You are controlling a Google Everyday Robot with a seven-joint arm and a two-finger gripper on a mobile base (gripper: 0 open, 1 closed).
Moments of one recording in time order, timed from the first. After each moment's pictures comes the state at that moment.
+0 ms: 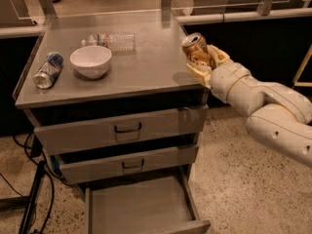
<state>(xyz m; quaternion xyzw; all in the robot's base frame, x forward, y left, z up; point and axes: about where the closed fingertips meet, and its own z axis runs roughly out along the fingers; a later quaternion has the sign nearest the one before) 0.646 -0.127 0.907 -0.31 0.63 0.05 0.71</state>
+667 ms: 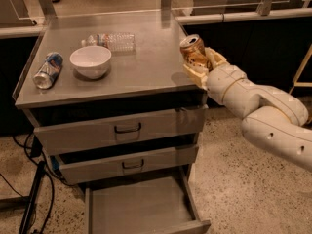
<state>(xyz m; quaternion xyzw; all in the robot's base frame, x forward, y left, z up) 0.647 -0.122 0.901 -0.29 0.63 0.07 0.72</state>
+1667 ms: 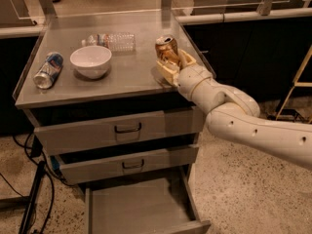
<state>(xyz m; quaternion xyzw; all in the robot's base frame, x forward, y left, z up) 0.688 -0.049 0.882 -0.24 0.62 0.17 0.73</state>
